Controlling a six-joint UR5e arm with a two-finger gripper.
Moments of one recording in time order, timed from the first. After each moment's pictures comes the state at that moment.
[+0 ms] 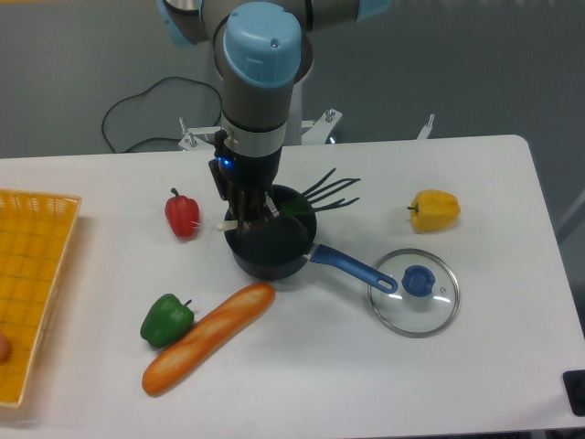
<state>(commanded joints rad) 2.37 -1.72 -1.54 -1.33 1.35 1.14</state>
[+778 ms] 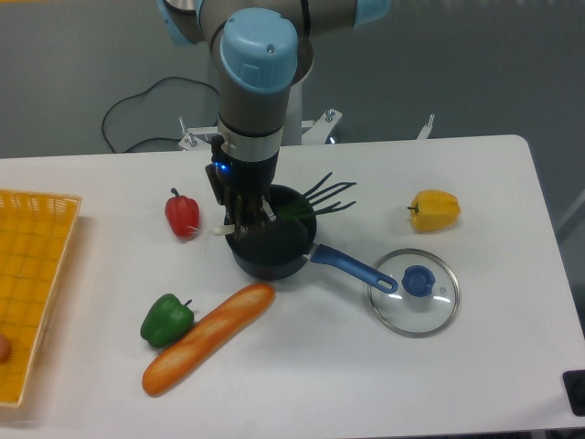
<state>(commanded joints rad) 2.34 -1.73 -1.55 -1.30 1.35 1.10</state>
